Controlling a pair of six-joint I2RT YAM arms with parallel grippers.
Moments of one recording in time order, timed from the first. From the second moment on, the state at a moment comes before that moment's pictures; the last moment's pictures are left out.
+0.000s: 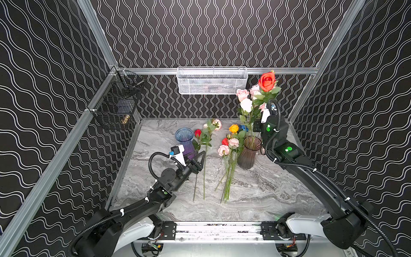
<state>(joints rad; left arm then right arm) -0.67 1.05 0.32 0.89 -0.04 -0.70 0.53 1.29 1.27 -0.13 0.63 0.01</state>
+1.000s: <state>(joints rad) -0.67 1.40 0.53 0.75 0.14 -0.78 0.53 1.15 1.27 -0.61 0.46 0.29</state>
